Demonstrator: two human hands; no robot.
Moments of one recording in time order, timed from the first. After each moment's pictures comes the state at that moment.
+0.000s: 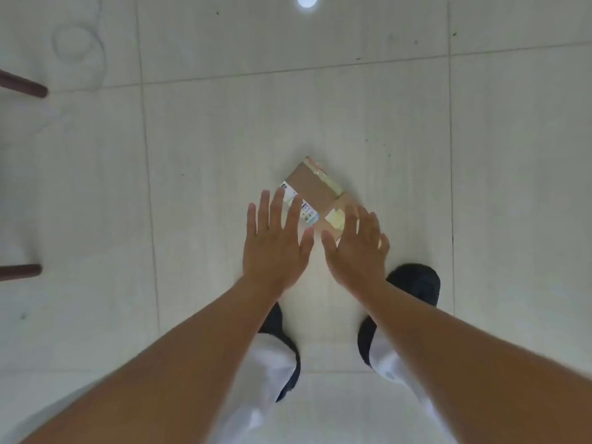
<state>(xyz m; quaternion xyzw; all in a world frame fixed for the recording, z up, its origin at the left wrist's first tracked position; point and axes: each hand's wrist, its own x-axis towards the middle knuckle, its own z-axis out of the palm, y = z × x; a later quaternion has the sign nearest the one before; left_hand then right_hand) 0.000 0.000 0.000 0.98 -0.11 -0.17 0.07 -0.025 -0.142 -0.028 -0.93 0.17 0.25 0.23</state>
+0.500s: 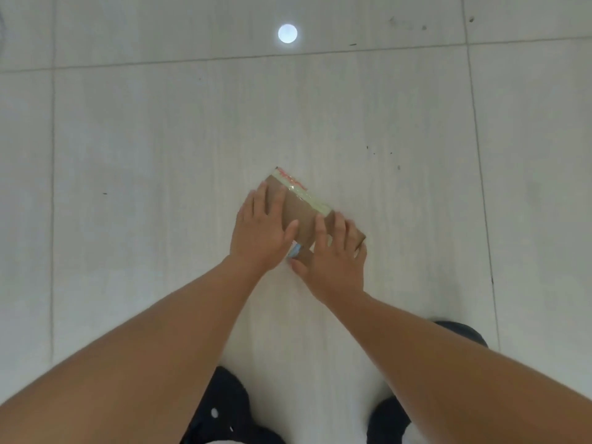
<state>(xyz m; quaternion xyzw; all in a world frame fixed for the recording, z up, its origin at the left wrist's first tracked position) 0.075 -0.005 -0.227 0.97 -0.08 -0.21 0.13 0.006 -0.138 -0.232 -0.96 0.09 0.24 0.13</state>
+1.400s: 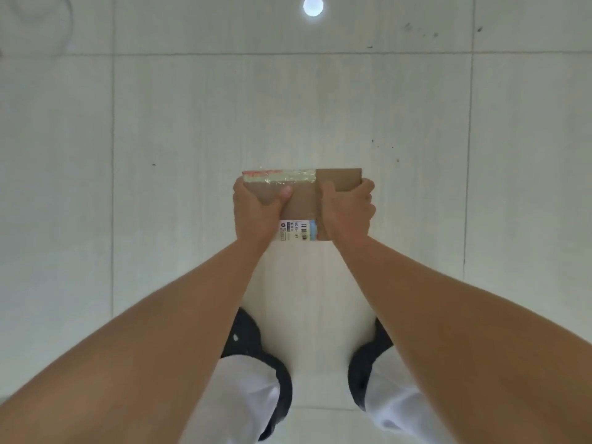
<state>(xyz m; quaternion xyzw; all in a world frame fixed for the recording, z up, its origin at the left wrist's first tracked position) 0.059 0.006 -0.137 0.81 0.31 -0.13 0.48 0.065 -0.137 -0.135 -0.80 0.41 0.17 0.40</state>
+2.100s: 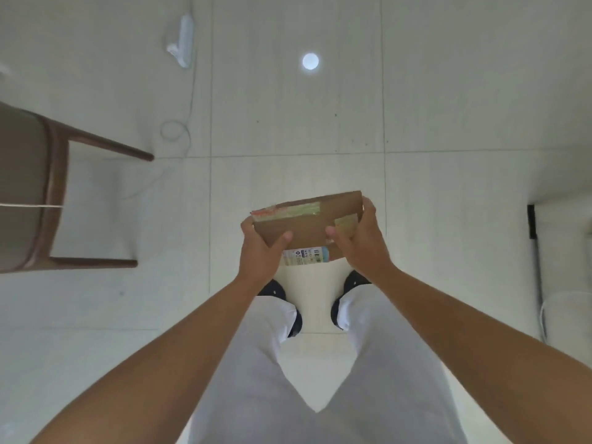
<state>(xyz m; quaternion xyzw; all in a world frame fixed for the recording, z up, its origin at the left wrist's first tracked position) 0.021 0.006 0.393 0.79 0.24 -0.20 0.53 0.026 -0.204 0.385 -0.81 0.19 0.19 0.52</state>
